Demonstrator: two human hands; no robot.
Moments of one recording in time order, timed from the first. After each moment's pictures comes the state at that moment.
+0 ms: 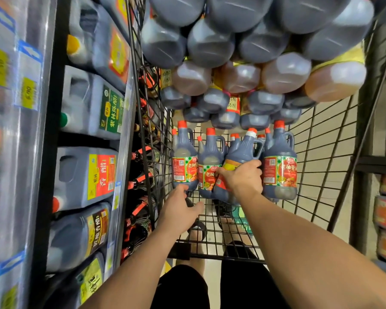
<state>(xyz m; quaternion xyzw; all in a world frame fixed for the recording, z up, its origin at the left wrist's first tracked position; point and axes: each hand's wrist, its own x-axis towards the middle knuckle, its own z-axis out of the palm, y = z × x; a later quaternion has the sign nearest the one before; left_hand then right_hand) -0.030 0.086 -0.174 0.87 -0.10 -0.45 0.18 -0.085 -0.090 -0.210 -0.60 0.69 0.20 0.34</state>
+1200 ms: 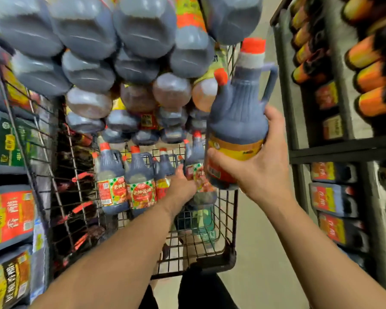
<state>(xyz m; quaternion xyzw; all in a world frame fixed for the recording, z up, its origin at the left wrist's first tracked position) -0.113 -0.118 -0.211 0.75 -0.03 -0.56 0.34 -0.197 -0.227 -0.030 -0.72 0.48 -0.23 0.46</state>
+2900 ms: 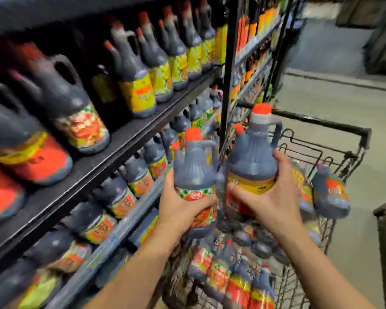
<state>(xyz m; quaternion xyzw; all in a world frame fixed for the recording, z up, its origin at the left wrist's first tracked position) 0.006 0.052 0.150 0.73 -0.06 -0.03 0.68 -0.053 -0.126 0.187 -0.80 0.11 -0.29 0.51</state>
